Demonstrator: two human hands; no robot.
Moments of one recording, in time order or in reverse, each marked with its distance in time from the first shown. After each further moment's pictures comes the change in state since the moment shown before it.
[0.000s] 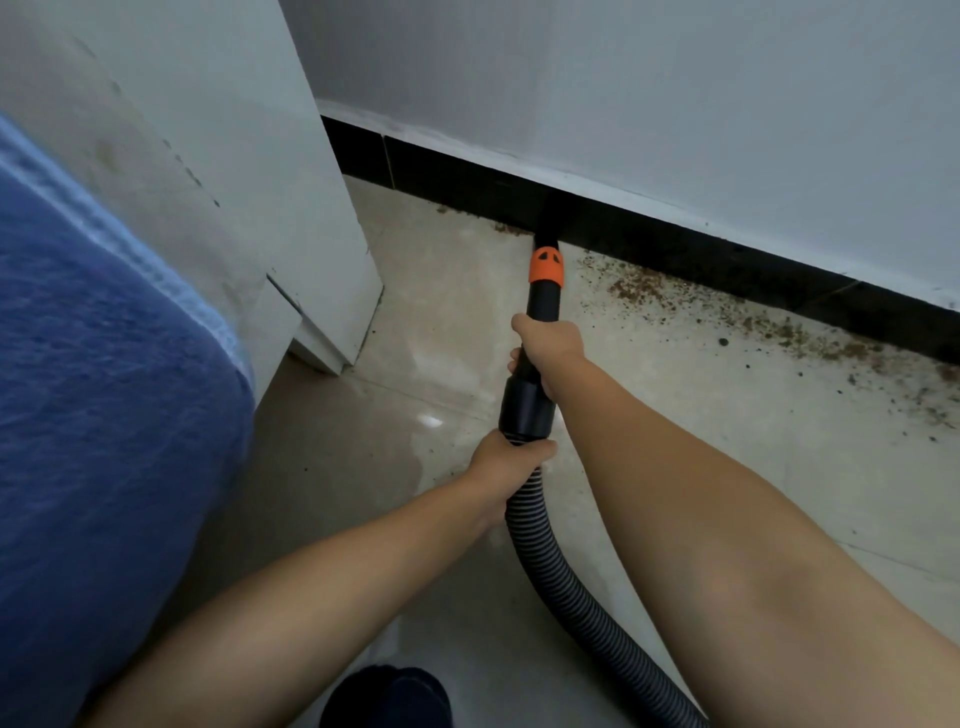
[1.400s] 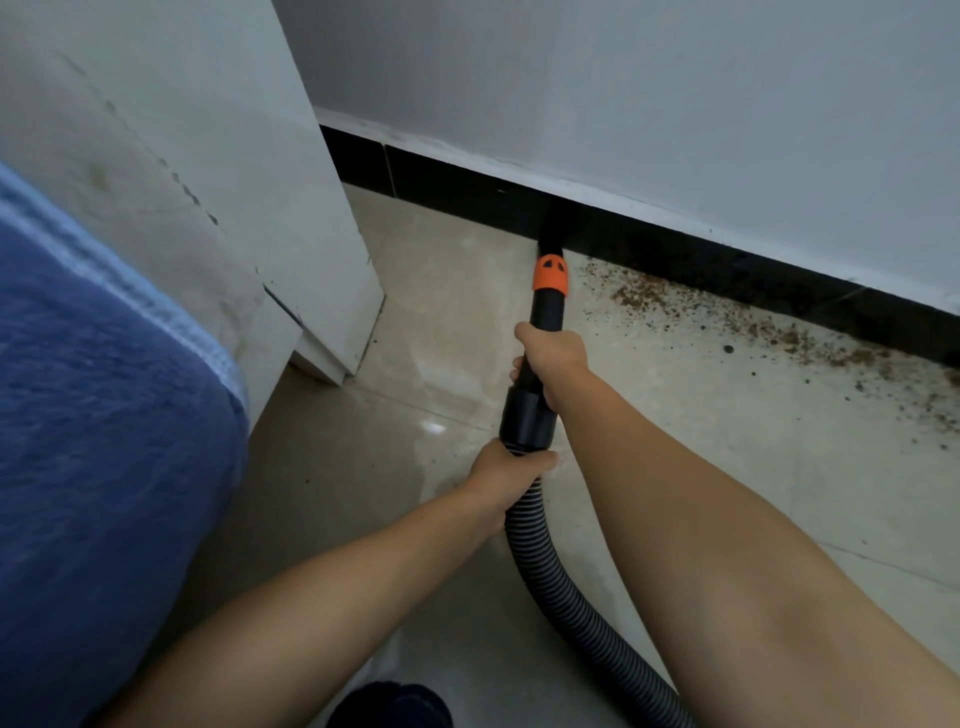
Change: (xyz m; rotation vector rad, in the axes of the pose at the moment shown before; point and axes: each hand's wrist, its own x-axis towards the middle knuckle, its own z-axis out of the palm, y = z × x) left_hand 0.002 0.002 -0.004 0.026 -0.006 -0.006; right_hand 0.002 0.000 0.000 0.036 0.004 0.016
